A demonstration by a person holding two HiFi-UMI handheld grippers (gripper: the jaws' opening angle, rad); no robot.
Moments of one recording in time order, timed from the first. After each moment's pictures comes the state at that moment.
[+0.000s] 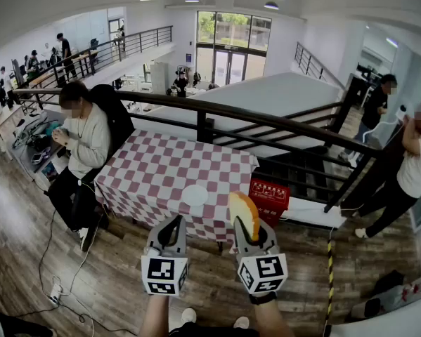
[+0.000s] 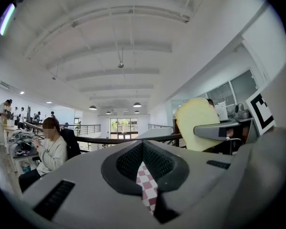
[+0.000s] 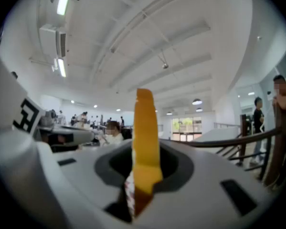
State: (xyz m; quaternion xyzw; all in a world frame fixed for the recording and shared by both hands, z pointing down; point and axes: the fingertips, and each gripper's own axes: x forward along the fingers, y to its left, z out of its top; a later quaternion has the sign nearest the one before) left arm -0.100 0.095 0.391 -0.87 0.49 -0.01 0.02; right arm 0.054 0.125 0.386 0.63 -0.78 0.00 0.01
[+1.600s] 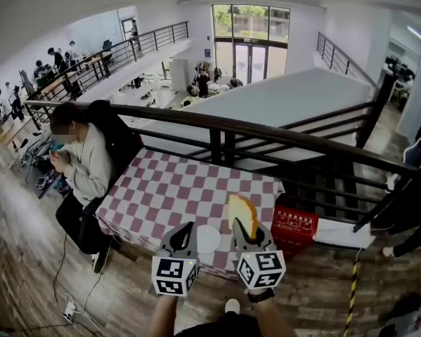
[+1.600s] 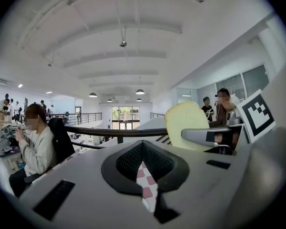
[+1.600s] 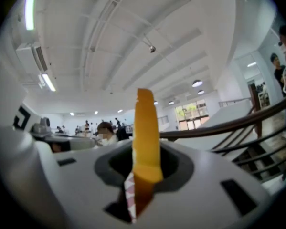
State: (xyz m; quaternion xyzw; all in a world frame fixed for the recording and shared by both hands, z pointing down) left arm -0.017 -0.164 0.444 -0.87 0.49 -0.07 -0.04; right arm 0.114 -0.157 0.451 0.60 -0.79 0.10 -0.03
